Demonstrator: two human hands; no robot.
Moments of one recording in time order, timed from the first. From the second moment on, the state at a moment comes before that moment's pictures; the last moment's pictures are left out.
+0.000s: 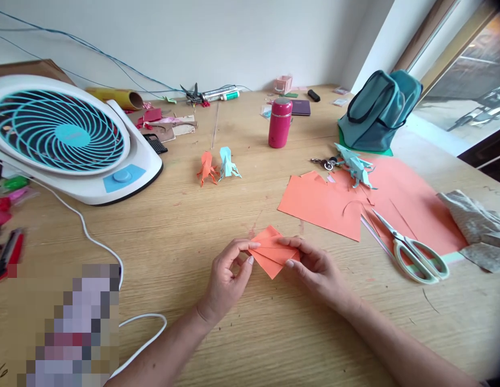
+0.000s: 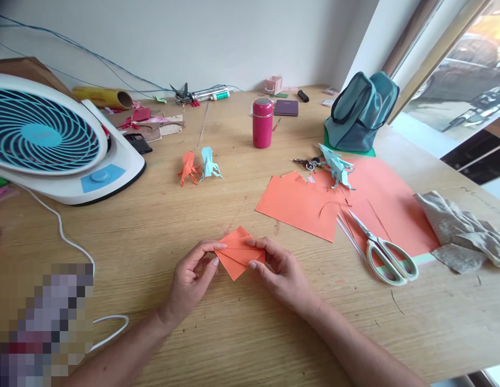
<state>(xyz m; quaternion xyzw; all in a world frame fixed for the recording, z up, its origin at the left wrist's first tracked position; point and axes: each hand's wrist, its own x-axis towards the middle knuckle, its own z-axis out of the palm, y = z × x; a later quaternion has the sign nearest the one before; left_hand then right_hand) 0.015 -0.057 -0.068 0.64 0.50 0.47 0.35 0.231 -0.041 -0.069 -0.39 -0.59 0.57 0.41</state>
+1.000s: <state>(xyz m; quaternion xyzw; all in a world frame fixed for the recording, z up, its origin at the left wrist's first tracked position) 0.013 -0.062 -0.066 0.73 0.43 0.50 0.17 0.231 -0.046 -0.074 -0.38 -0.71 0.42 0.42</state>
